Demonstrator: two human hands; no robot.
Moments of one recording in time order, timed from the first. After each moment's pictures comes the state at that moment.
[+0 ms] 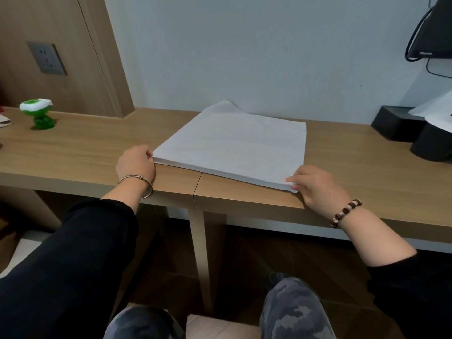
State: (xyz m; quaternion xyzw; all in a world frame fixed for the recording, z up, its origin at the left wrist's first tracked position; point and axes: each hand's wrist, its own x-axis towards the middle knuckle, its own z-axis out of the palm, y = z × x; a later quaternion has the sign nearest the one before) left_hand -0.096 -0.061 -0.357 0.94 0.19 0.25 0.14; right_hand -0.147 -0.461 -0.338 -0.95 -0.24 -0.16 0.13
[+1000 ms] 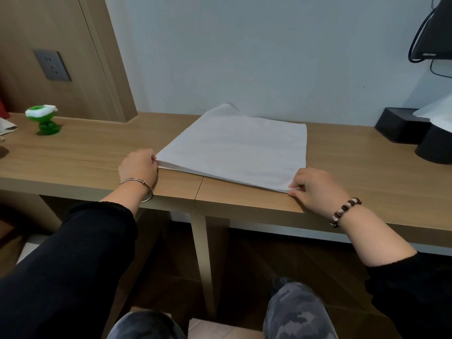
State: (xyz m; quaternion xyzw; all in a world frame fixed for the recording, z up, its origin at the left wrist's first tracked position) left_hand -0.096 -0.061 -0.351 0.96 0.15 0.24 0.07; right_hand -0.138 -0.454 -0.329 -0.96 -0.20 -0.10 0.14
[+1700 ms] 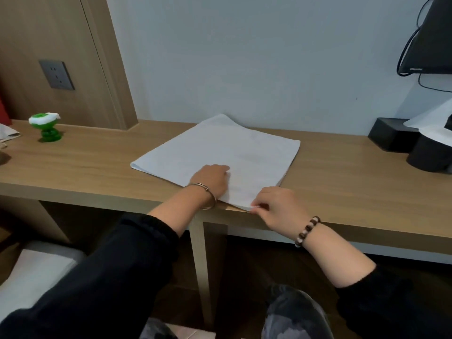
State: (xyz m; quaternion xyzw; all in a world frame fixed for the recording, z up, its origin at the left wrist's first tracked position) left_hand -0.107 -0.205 -0.328 0.99 -0.07 0.04 0.14; right_hand -0.170 -0.394 -0.336 -0.94 -0.28 -0.12 0.17
